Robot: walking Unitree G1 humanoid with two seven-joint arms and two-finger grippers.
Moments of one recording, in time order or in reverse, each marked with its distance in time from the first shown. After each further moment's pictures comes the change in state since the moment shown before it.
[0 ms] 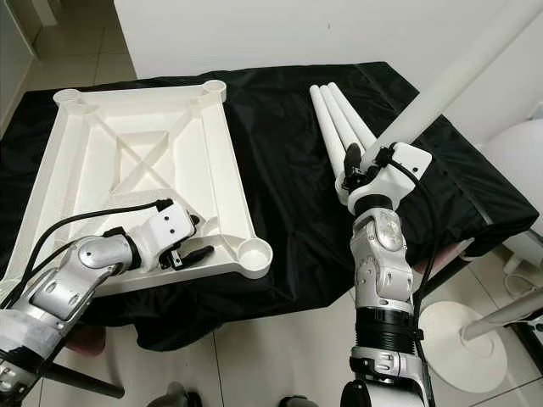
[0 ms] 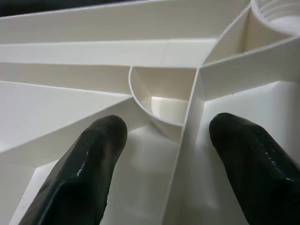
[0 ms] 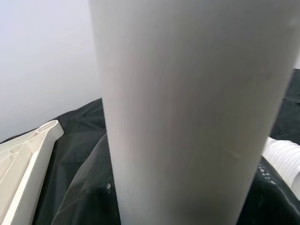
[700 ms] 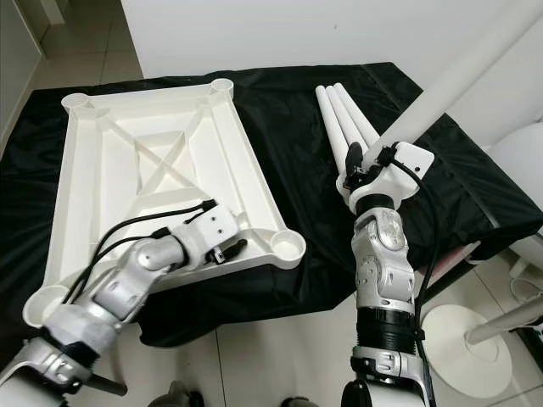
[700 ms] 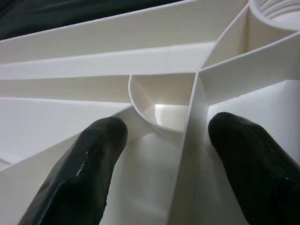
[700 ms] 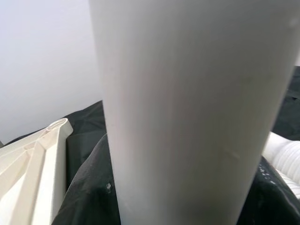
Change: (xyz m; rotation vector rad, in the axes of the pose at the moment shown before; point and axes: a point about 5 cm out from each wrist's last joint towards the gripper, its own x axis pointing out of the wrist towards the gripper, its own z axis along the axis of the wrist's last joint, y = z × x) left arm 0.060 -0.027 0.042 -0.014 -0.043 0.075; right arm 0.000 0.000 0.001 0.006 -0.004 0.001
